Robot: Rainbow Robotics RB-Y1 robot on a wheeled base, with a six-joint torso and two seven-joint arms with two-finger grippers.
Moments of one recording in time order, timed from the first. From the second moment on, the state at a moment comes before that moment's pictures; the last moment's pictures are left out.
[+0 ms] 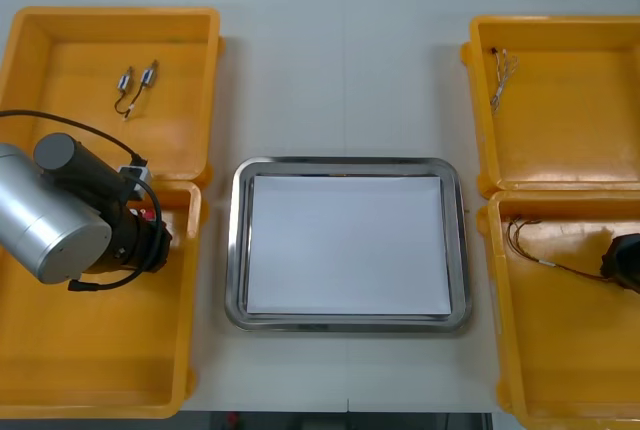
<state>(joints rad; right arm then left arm) 0.01 -0.63 -0.28 -1.74 -0.68 1.41 1.05 -0.23 0.78 -0.34 -2.06 0.55 1.57 -0.98</state>
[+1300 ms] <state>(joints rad) 0.02 -0.65 -0.35 -1.89 -0.70 1.58 1.05 -0.23 0.78 -0.38 -2.06 0.50 1.54 -0.98</state>
